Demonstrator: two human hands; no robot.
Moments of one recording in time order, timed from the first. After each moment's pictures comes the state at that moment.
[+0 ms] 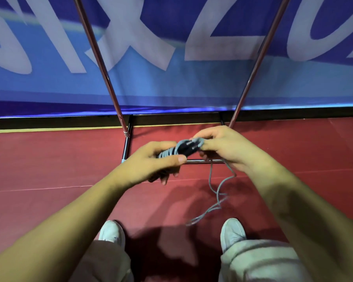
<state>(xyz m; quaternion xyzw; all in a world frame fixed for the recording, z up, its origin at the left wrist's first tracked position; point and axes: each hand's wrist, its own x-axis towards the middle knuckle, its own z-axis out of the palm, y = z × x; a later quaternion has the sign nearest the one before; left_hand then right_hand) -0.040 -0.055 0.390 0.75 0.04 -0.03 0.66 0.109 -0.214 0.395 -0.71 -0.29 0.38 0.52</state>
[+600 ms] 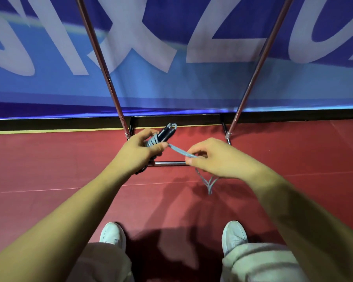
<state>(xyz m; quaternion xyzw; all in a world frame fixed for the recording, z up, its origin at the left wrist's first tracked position) -0.033 -0.033 0.379 0.76 0.28 0.07 0.58 0.094 -0.213 0.398 -0.80 -0.45 0.28 0.27</state>
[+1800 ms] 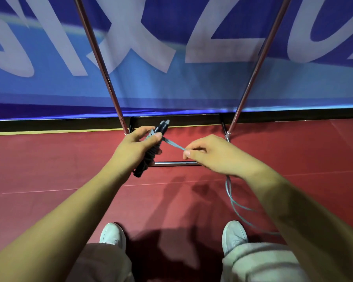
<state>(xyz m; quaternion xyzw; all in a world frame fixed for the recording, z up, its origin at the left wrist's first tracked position) -0.032 -0.035 0.383 0.68 0.29 0.10 0.67 0.096 -0.211 0.399 -0.81 -0.42 0.28 0.31</state>
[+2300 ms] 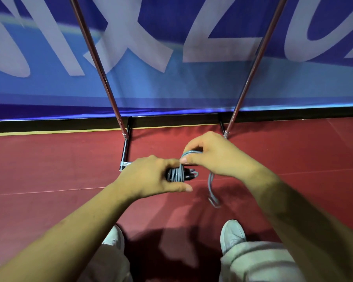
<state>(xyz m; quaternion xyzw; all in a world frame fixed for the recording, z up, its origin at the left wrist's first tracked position) -0.040 -0.065 0.373 0.97 0.08 -0.07 0.20 0.094 -0.212 0.408 -0.78 -0.47 0.24 0.33</state>
